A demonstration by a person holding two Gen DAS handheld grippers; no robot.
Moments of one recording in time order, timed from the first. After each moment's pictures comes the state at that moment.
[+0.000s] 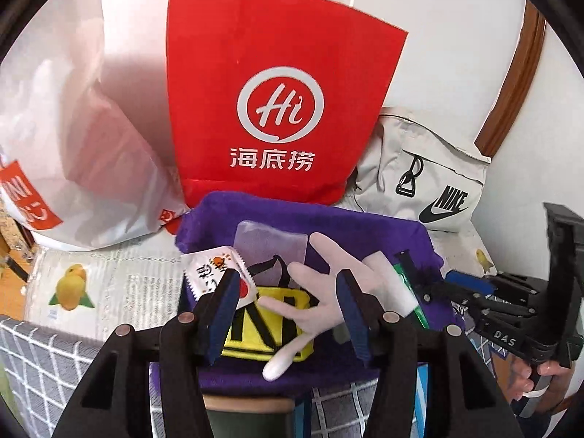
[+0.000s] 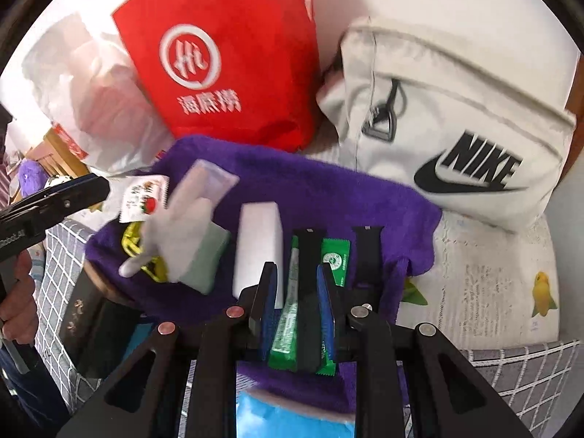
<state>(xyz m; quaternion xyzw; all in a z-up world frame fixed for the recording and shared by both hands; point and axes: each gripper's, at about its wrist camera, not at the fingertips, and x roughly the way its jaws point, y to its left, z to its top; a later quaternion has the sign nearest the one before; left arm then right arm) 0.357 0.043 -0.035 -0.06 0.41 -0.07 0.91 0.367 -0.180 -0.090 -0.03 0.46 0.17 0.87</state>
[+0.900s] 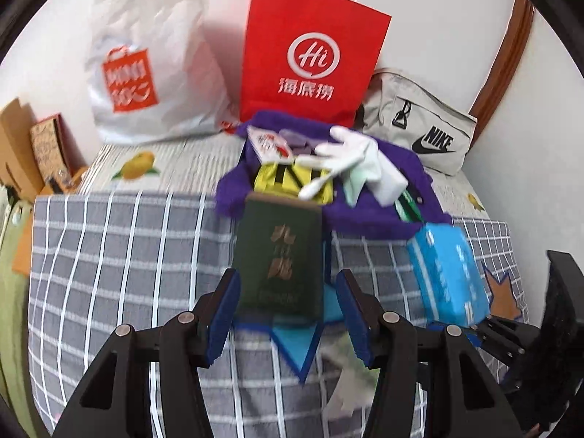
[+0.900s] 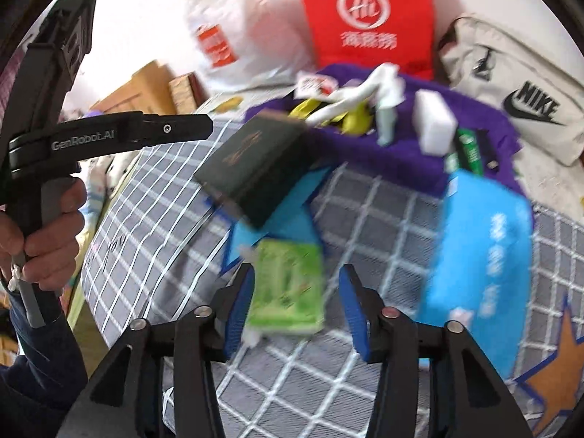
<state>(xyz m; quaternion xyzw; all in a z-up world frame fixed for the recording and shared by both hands) 0.173 0.081 -0.058 -0.08 0.44 -0.04 0.89 0.158 -0.108 -0.119 -0.04 0.47 0.29 0.83</state>
